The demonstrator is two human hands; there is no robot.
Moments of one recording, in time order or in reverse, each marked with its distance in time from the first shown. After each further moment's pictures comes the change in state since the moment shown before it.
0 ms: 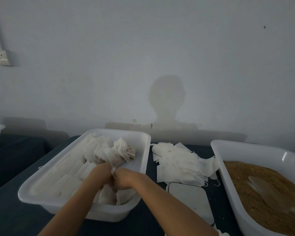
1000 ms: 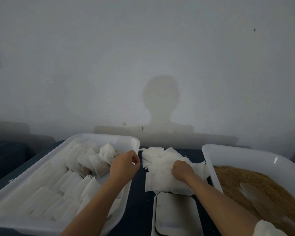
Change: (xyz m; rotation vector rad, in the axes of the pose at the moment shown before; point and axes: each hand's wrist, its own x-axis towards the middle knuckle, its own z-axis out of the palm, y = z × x) left_hand 0.015 0.105 0.000 -0.490 0.533 0.316; right_hand -0.035 0.243 -0.023 -0.007 0.380 0.565
